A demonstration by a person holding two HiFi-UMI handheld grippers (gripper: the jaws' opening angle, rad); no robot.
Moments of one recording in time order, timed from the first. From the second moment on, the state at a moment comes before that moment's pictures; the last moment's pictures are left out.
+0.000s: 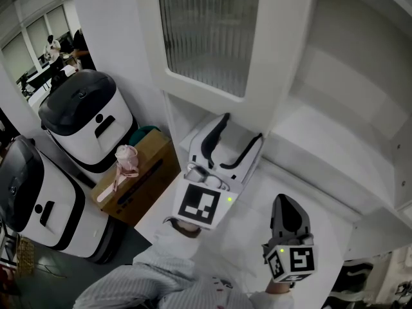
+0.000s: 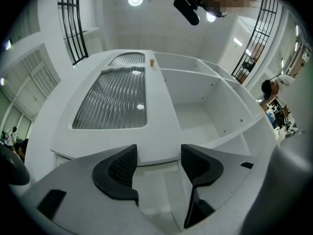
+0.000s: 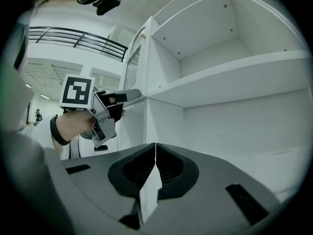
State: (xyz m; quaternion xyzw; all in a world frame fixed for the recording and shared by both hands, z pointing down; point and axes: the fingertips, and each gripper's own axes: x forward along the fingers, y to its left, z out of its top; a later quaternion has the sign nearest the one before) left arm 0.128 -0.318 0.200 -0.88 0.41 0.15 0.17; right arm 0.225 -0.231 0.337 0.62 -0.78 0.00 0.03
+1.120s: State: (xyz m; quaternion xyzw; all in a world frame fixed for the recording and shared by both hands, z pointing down) left arm 0.065 -0.244 0.267 -0.94 0.33 0.08 0.08; right arm 0.131 -0.200 0.332 0.59 -0.80 0.01 0.02
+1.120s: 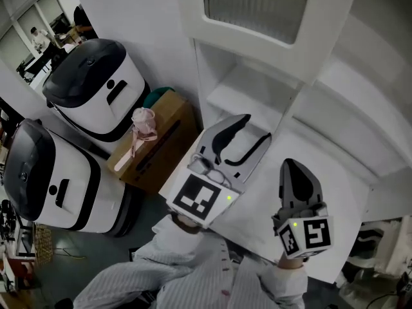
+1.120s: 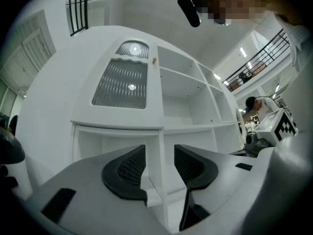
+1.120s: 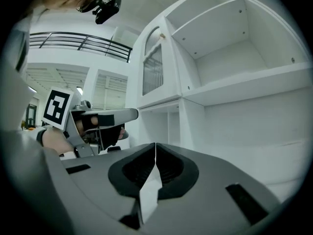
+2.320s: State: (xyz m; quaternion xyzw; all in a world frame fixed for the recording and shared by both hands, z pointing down) left arm 0.061 -0.190 0.361 -0.97 0.25 0.01 0.01; right arm 0.100 -0.176 0.365 0.58 -0.81 0.03 0.05
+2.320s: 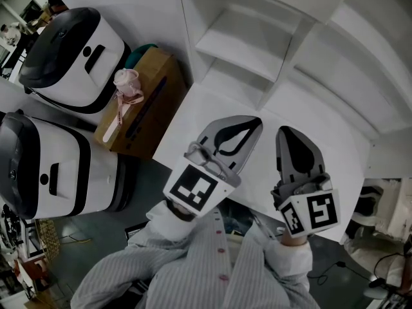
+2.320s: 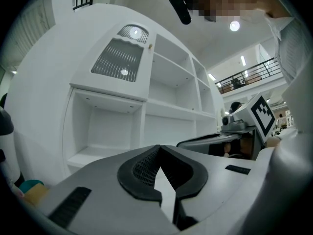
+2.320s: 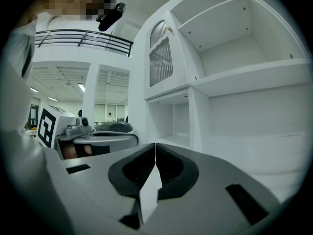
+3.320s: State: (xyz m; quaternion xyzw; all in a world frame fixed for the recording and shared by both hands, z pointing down) left arm 0.072 -0.203 0.355 -0.98 0.21 -0.01 0.04; right arm 0.112 -0.179 0.363 0.58 -0.81 0.03 0.06
